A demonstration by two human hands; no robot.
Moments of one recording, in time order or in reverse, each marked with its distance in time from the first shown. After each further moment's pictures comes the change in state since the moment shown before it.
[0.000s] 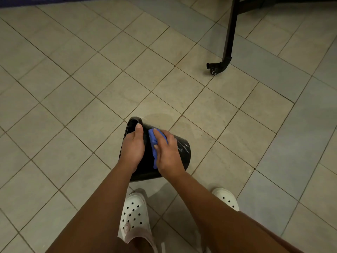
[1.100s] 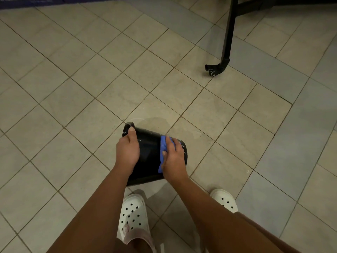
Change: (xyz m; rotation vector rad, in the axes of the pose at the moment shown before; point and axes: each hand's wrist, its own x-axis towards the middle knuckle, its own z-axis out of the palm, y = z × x) left_hand -0.004 -0.004 -0.004 0.034 0.119 -0.009; right_hand -0.010 0.016 -0.002 -0.110 -0.052 0.293
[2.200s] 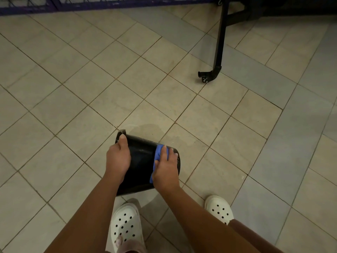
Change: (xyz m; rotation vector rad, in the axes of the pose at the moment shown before) left_hand 0.010 -0.007 0.000 0.007 0.023 -0.013; right_hand -0.001 -0.001 0.011 -0.071 -0.013 0.071
